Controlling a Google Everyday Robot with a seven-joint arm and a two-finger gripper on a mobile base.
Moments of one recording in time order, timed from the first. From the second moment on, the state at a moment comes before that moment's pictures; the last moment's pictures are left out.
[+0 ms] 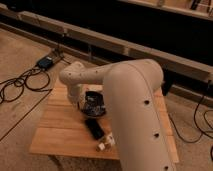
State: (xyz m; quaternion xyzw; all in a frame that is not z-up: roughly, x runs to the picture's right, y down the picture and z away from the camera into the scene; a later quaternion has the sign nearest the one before) arm -0.155 0.122 0.834 -0.33 0.20 0.54 0.75
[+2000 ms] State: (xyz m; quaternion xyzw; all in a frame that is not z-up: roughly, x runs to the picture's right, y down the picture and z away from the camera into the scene) arm 0.040 0.050 0.897 -0.22 0.28 0.66 0.66
